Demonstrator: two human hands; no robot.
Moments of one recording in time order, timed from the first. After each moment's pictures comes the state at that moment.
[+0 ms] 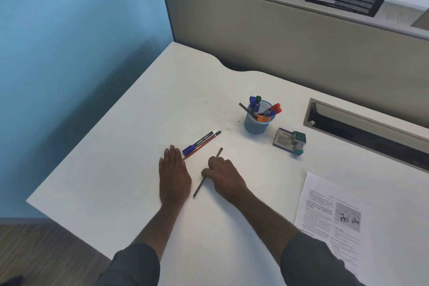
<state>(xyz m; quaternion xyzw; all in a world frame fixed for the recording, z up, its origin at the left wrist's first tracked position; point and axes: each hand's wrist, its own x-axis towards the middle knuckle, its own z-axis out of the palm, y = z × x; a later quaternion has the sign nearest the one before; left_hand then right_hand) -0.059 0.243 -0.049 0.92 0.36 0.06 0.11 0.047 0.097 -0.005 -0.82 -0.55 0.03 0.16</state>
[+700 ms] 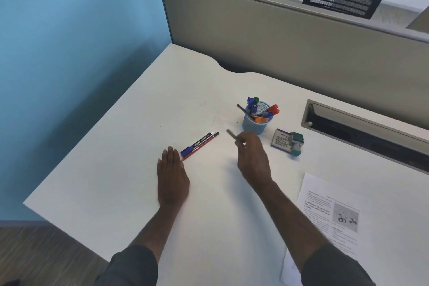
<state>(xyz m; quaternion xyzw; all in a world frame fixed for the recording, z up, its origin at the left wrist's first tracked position) -0.058 0.243 -0.050 0.92 0.36 0.06 0.11 0.099 0.068 0.034 -0.86 -0.31 -0.03 0.40</state>
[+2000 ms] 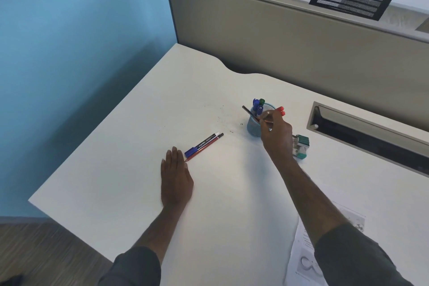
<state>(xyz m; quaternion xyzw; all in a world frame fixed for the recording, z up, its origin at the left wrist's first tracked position) -0.058 0.244 -0.050 0.92 0.37 0.07 0.11 0.174 0.066 0.058 -0.88 -0.17 0.00 0.44</state>
